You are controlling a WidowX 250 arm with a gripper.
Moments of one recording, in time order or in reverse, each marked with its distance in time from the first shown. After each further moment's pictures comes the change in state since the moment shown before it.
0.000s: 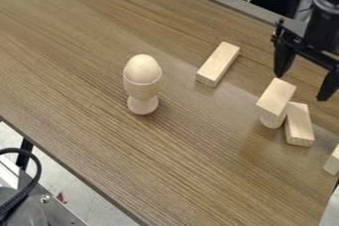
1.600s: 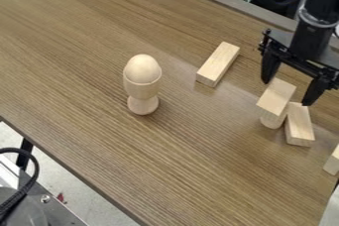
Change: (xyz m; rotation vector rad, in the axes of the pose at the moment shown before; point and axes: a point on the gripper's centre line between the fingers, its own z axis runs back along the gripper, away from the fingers) arm 0.001 0.023 -0.018 0.031 0.002 0.076
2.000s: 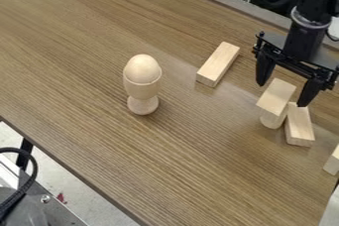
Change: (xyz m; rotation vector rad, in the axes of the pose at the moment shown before) arm -0.002 0.004 -0.003 -0.015 0.012 0.023
